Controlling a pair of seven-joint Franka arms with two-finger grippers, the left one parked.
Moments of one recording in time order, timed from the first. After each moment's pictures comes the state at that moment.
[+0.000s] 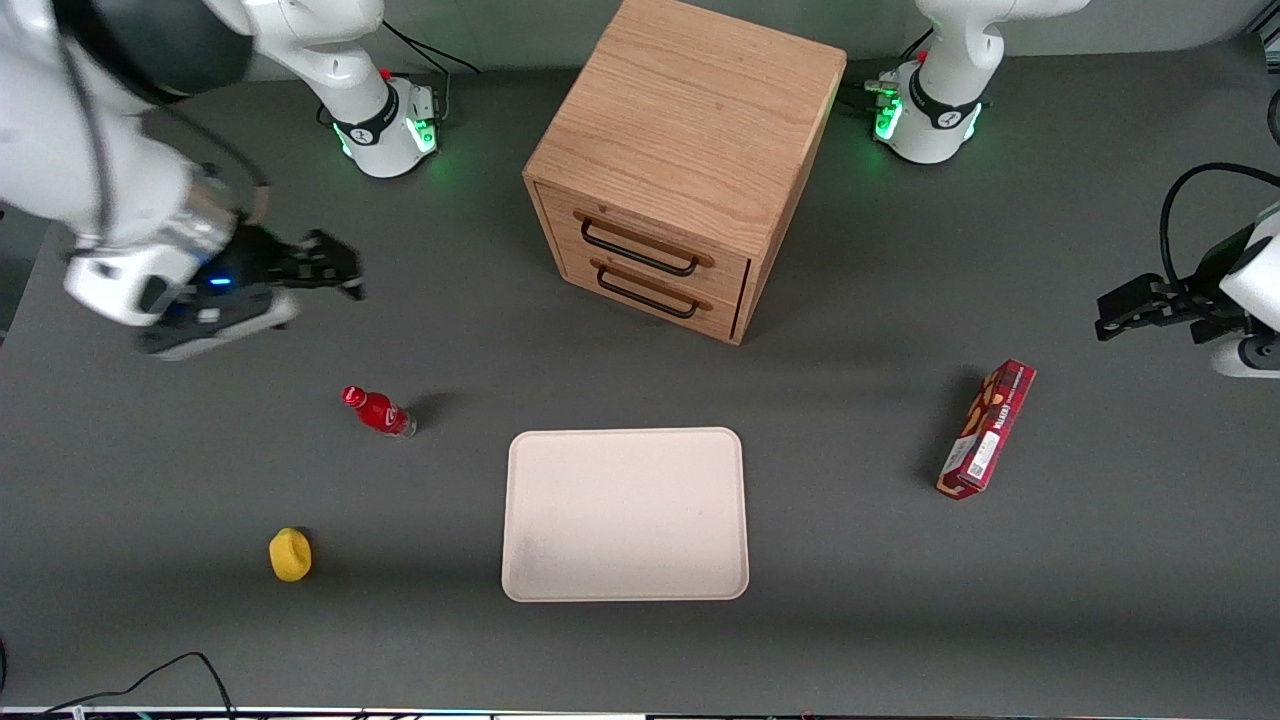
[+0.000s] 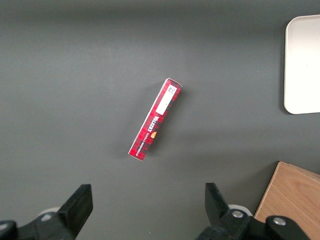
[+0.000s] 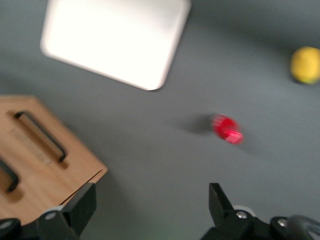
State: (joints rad) arm 0.08 0.12 0.28 -1.55 0.10 1.63 -0.04
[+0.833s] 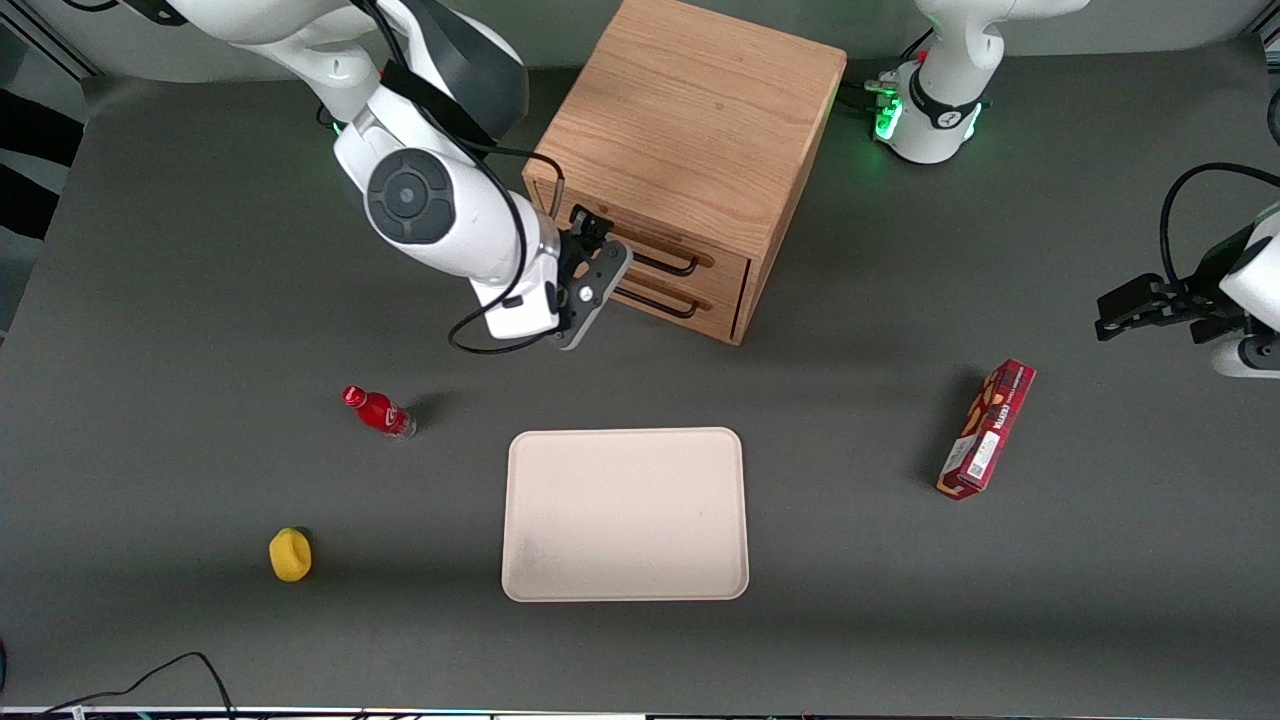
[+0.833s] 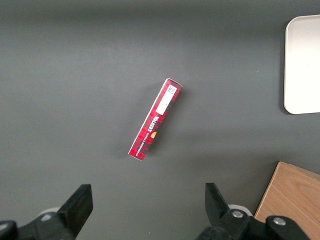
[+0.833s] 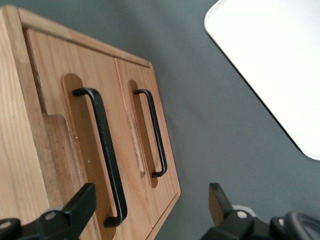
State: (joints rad) arm 0.12 0.46 0.65 -1.44 0.09 1.75 -0.21
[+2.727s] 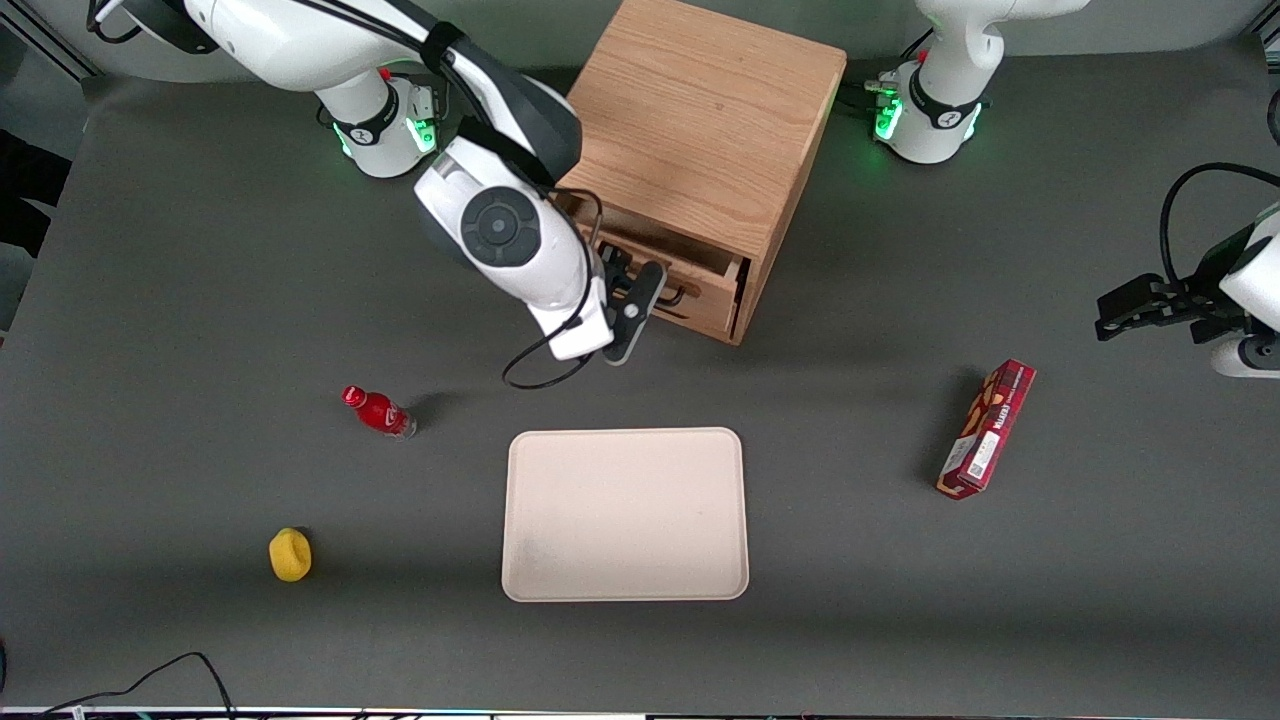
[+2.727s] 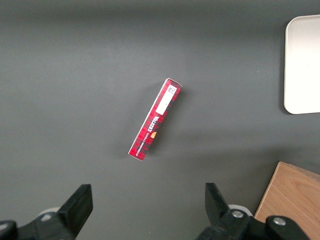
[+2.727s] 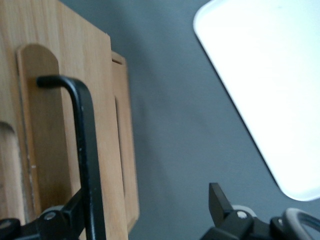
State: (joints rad) arm 0.17 0.54 0.60 -1.52 -0.06 1.93 -0.31
